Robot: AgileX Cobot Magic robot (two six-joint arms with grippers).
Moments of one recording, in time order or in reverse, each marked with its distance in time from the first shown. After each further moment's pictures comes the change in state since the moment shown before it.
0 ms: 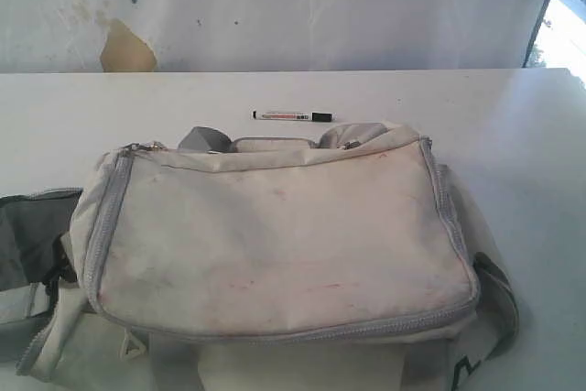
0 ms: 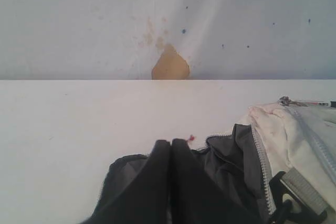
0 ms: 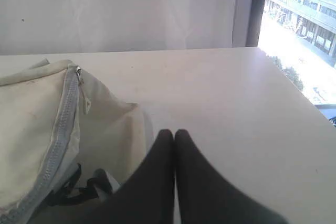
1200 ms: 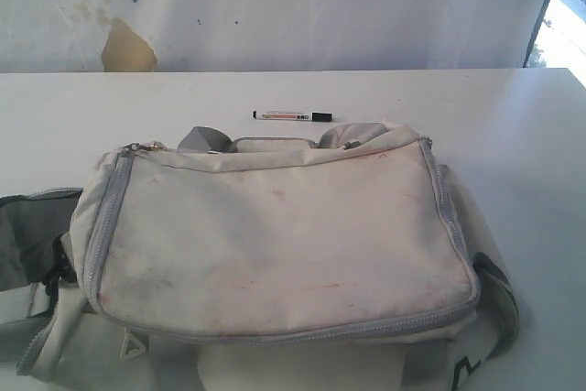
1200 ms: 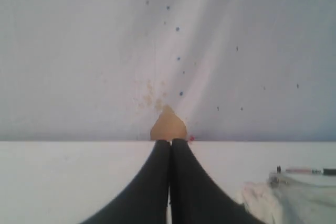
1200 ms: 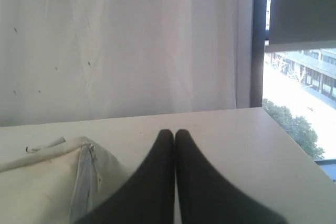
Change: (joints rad) left arm 0.000 0.000 -0.135 0.000 -0.044 -0.007; right arm 0.000 0.000 -0.046 0.009 -0.160 0.037
